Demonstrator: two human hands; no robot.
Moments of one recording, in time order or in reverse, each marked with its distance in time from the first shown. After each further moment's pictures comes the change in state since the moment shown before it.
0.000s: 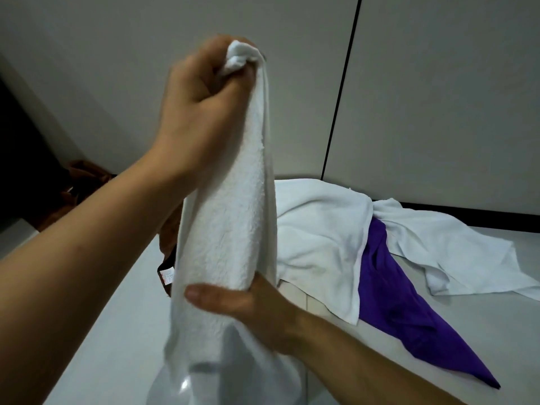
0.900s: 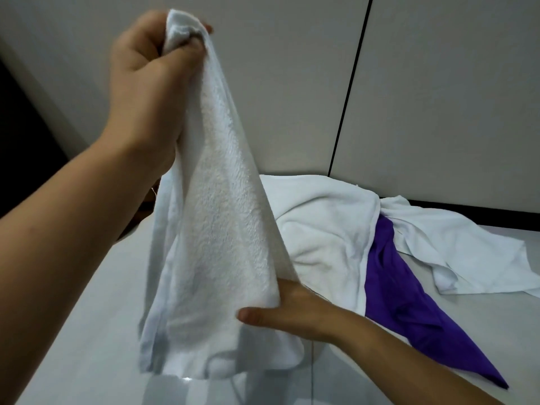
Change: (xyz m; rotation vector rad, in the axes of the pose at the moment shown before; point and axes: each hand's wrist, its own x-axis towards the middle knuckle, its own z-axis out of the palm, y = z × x) left_hand 0.007 -0.011 -0.034 -0.095 0.179 -0.191; right_hand 0.001 0.036 -0.055 -0.469 0.010 0.116
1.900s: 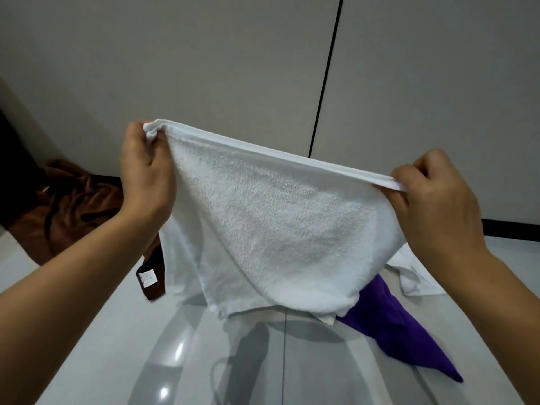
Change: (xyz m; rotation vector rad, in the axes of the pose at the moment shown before) left_hand -0.032 -0.071 0.006 0.325 0.202 -0.126; right_hand -0.076 -0.031 -0.149 -1.189 1.251 -0.376
